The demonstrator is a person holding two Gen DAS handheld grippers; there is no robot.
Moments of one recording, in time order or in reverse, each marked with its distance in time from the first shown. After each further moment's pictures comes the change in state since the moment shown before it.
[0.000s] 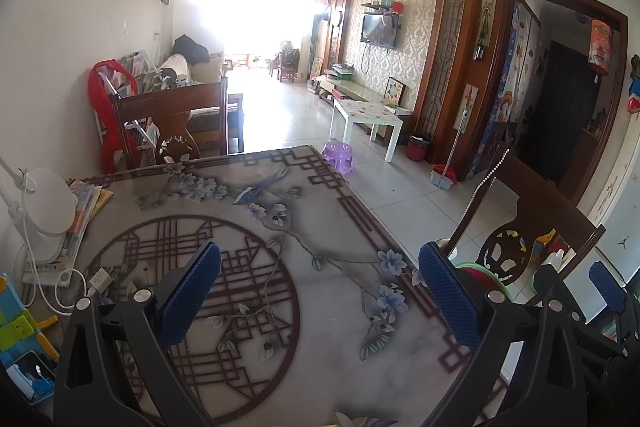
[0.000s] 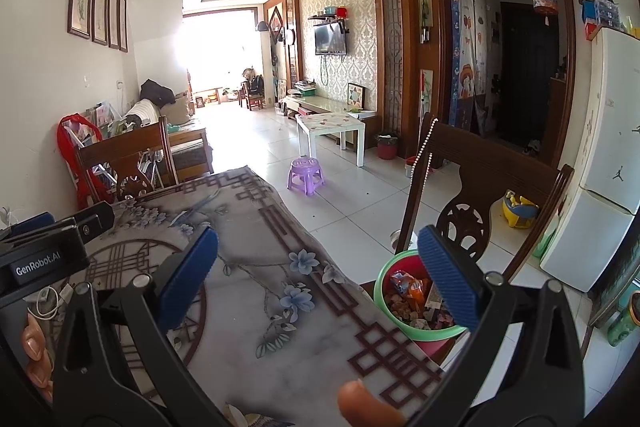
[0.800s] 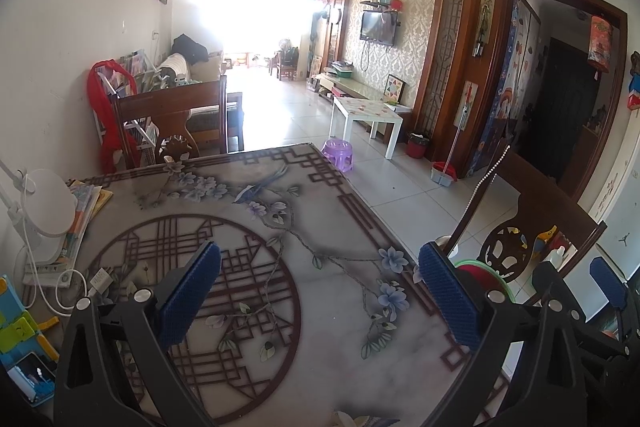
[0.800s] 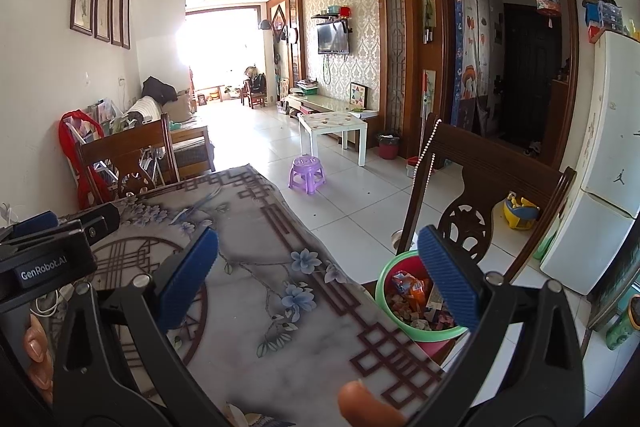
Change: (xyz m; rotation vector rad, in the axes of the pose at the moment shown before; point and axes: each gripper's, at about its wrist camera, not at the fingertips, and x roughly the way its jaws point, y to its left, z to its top) left arm -0.001 0.000 0.002 0.000 0.002 0.001; right arm 0.002 0.001 -0.003 -0.006 0.003 0.003
